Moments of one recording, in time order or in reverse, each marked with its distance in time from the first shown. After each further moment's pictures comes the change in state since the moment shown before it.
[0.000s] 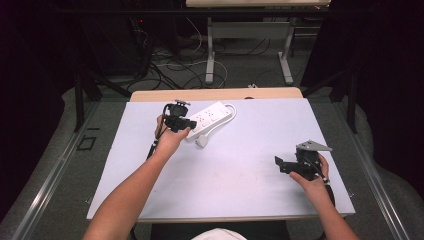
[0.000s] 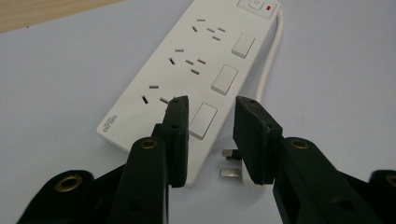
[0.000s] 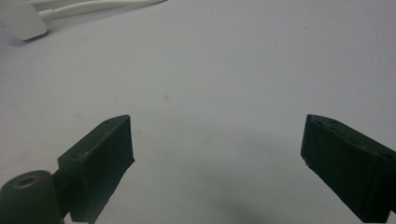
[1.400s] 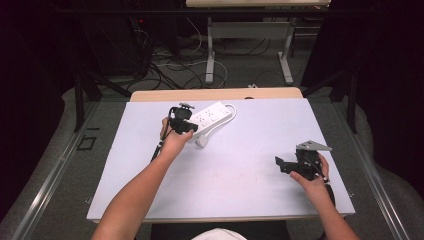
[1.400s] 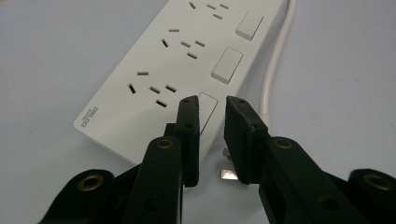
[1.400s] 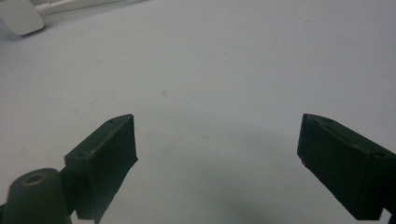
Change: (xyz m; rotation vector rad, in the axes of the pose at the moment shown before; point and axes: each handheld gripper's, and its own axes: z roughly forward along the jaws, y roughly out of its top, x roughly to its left) left arm -0.002 -0.004 0.023 0.056 0.007 -0.004; right arm -0.002 -0.001 0.001 0.014 0.004 -0.001
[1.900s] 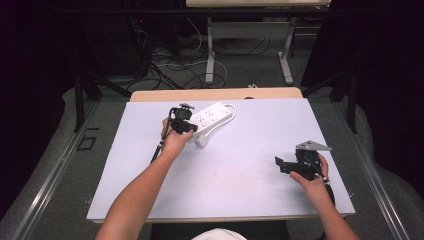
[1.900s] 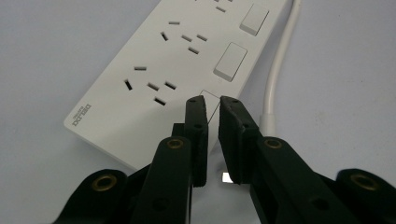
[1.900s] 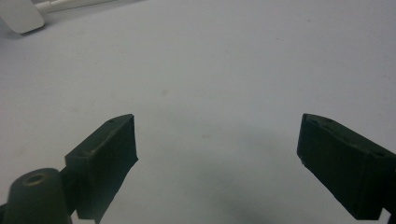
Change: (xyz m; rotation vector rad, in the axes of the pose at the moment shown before) left arm 0.003 0.000 0.009 0.008 -0.020 -0.022; right arm -0.001 0.000 0.001 0.004 0.002 -0.010
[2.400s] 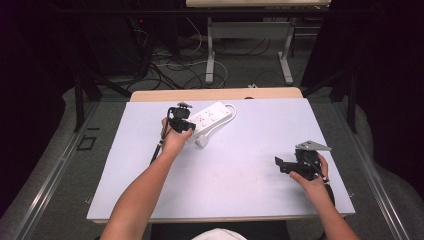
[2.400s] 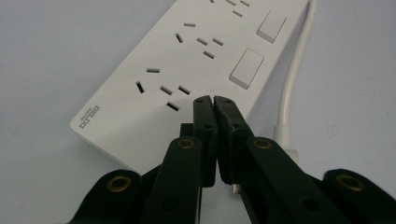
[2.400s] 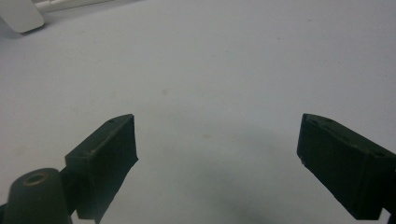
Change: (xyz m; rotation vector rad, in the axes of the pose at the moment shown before) left arm 0.010 0.001 0.007 -0.001 -0.005 -0.060; right arm 0.000 0.000 0.001 0.001 0.000 0.000
